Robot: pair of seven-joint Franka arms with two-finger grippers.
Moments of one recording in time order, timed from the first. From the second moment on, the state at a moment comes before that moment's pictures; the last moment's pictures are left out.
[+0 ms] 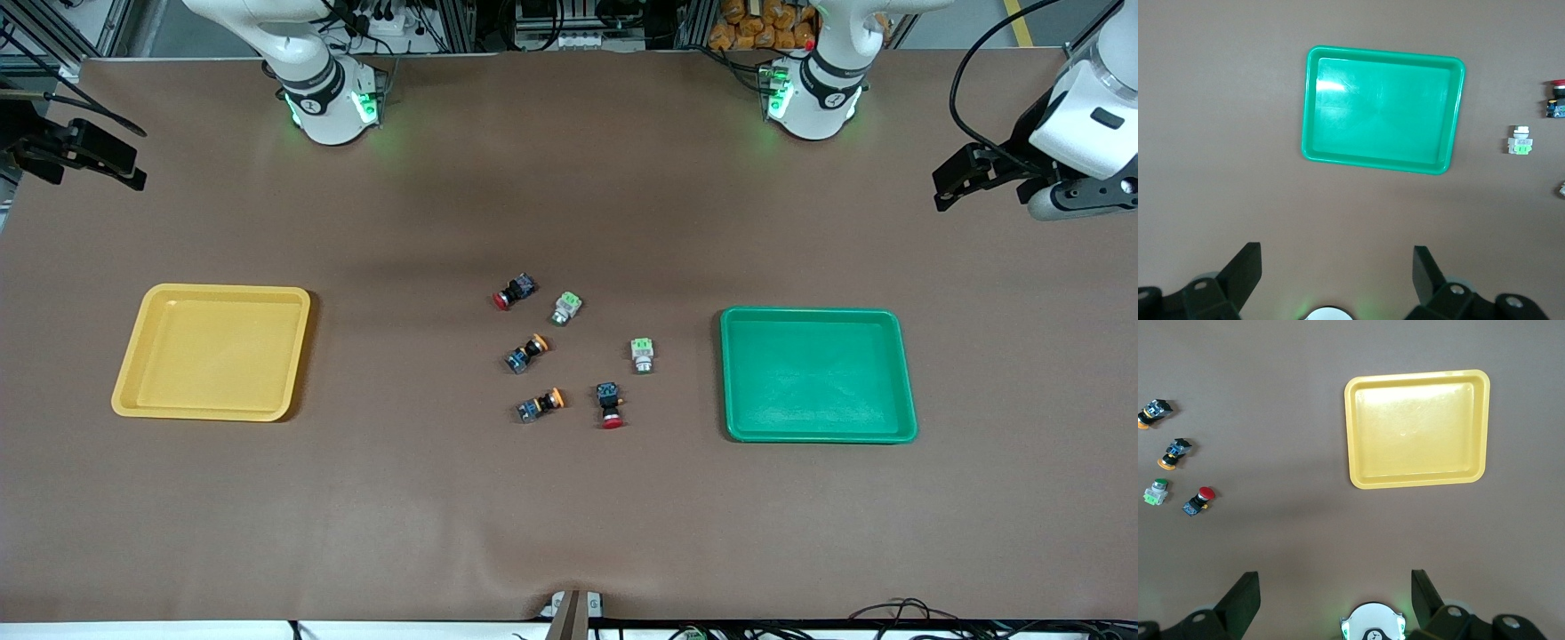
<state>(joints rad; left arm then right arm) -0.05 -0.09 -0.09 -1.63 0.04 1.51 -0.20 -0.04 0.00 0.07 -1.39 0.01 1.28 0.13</state>
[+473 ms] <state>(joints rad) -0.04 -0.04 -0.09 -1.58 0.04 1.51 -0.19 -0.03 0.00 0.07 -1.39 0.01 1.27 0.13</state>
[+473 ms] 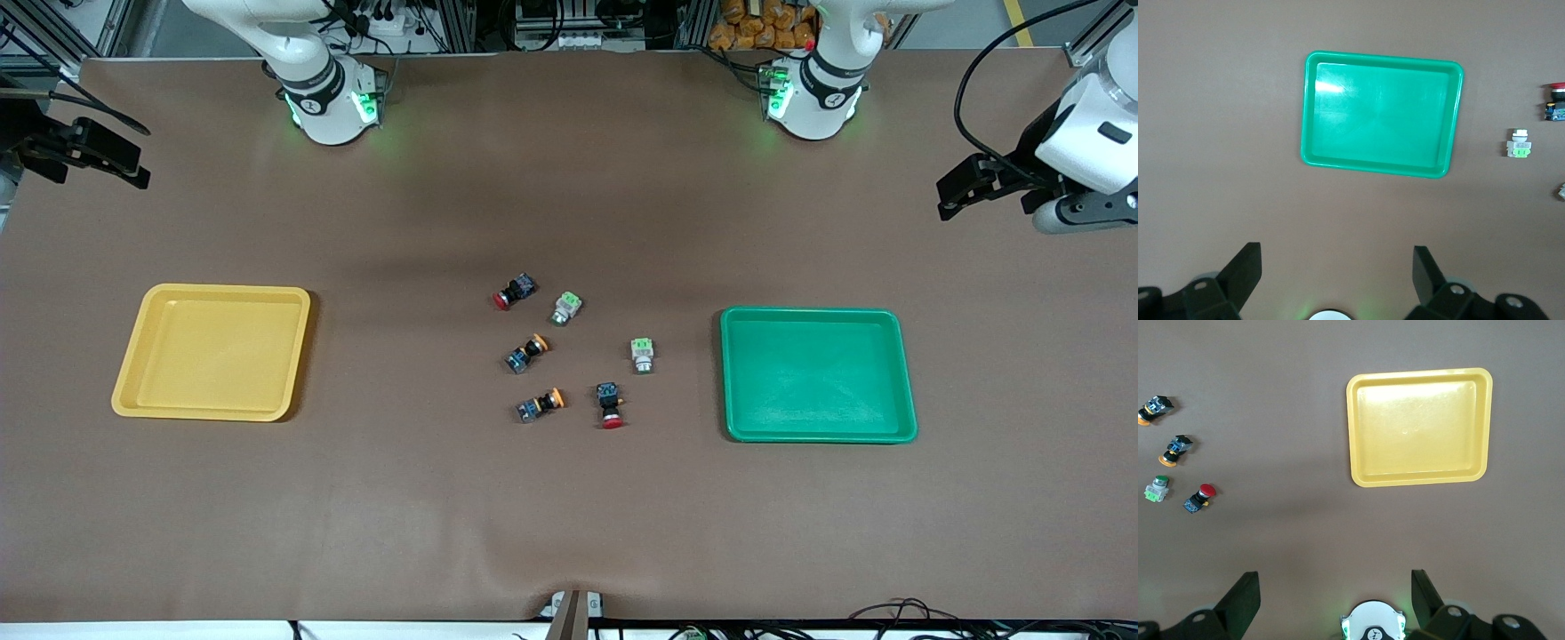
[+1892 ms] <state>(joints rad) -0.11 0.08 -0.13 -1.57 0.04 1.53 -0.36 0.07 0.05 0.07 -1.67 0.02 1.49 0.21</state>
